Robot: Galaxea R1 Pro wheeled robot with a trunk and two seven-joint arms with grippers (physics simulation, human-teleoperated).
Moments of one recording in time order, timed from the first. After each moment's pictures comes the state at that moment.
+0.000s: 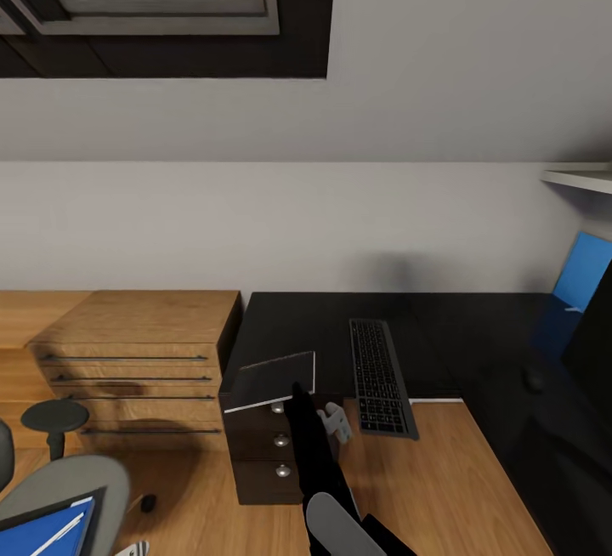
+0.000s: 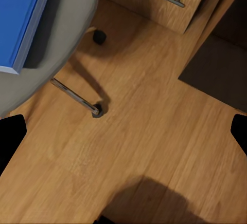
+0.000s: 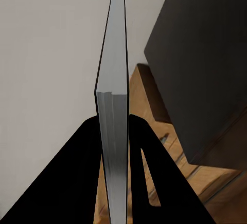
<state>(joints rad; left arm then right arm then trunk) 0.19 0.11 -0.07 -1.28 0.53 0.19 0.46 -0.36 0.08 0.88 -1.28 -1.42 -0.59 -0.33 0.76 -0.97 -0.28</state>
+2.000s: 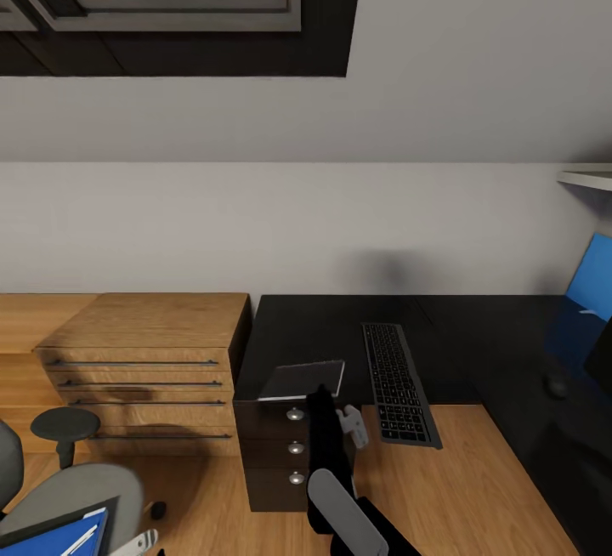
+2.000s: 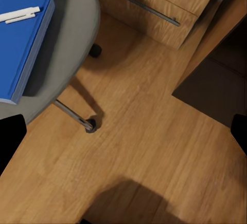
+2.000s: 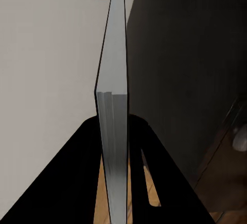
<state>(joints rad) 0.19 0.07 -0.06 -1.33 0.54 0.20 0.47 -0.38 0.17 0.69 -1.09 -1.38 -0.66 -0.33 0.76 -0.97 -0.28</state>
